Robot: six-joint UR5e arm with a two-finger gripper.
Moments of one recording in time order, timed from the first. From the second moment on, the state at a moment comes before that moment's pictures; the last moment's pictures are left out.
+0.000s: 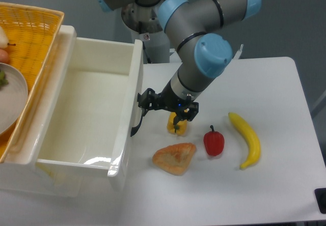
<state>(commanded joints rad) 2.52 -1.86 -1.48 -1.49 1.25 0.68</state>
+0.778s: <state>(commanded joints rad) 2.55 -1.85 -1.48 -1.42 1.44 1.09</state>
